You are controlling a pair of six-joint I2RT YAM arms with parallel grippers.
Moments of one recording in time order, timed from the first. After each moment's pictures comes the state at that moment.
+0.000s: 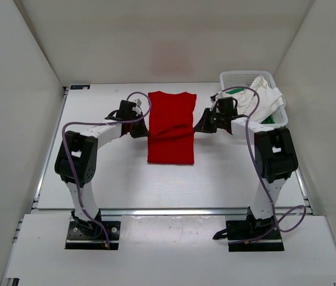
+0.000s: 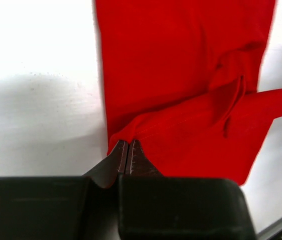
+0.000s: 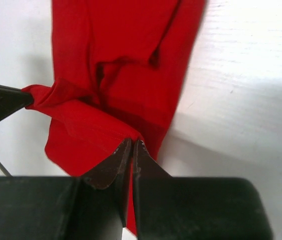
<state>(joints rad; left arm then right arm) -0.32 1.86 1.22 -0.21 0.22 -0.51 0.23 1.88 1.21 -0.08 -0.50 0.49</state>
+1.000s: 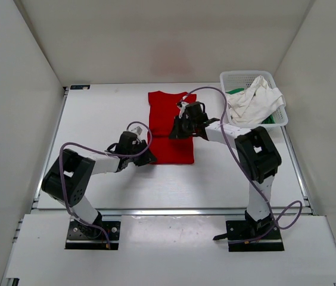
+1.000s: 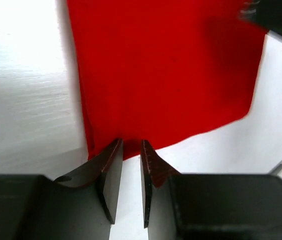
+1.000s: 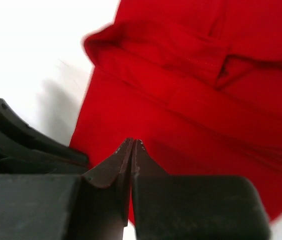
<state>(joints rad) -0.47 1.62 0.68 0.21 0.25 -0.72 0.50 1.94 1.28 -0.04 -0.40 0.42</state>
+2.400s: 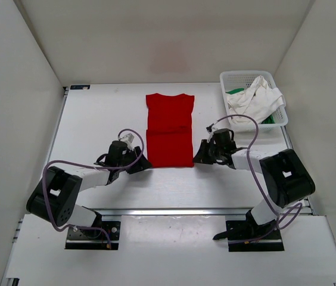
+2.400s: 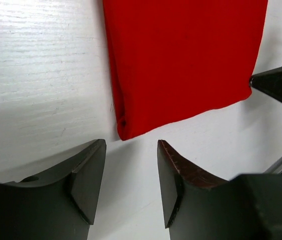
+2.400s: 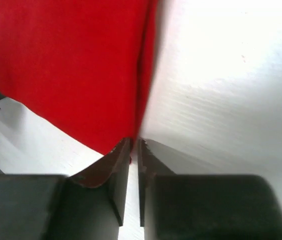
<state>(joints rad) -0.42 1.42 0.44 0.26 0.26 -0.67 0.39 1.59 0.67 0.14 -0.39 0.50</state>
